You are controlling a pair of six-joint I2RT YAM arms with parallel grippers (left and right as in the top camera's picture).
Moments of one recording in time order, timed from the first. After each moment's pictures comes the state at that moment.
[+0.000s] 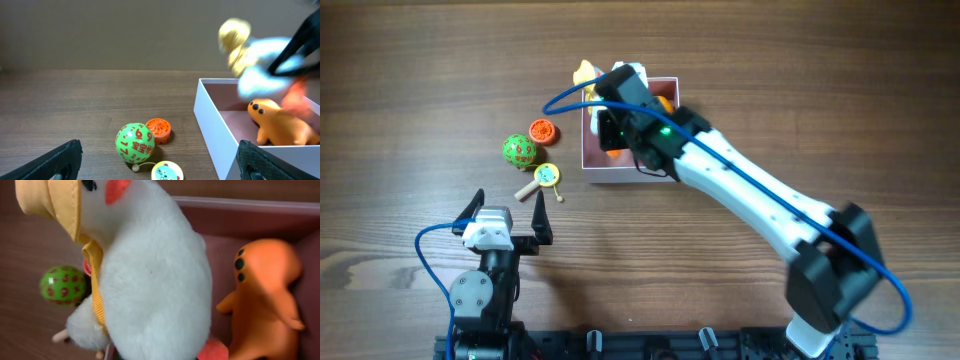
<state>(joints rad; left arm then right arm) -0.04 0.01 0.02 -0.08 0.00 -0.04 0.74 1.88 1.53 -0.57 0.11 0.54</state>
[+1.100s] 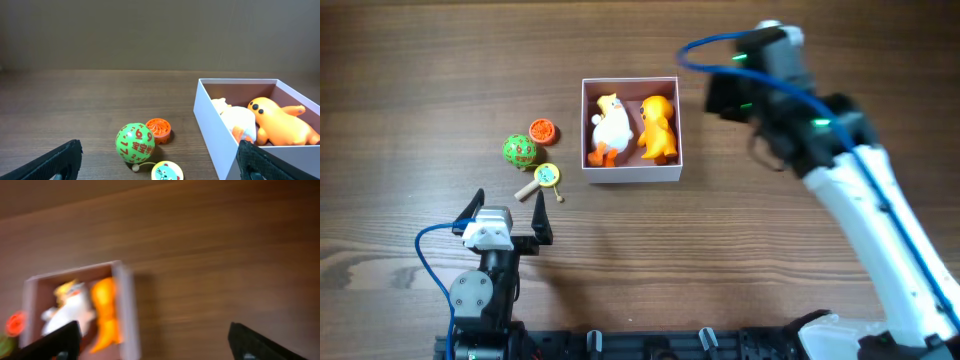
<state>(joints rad) -0.04 0.01 0.02 -0.08 0.00 -0.04 0.38 1.47 1.54 -0.95 0.29 0.48</state>
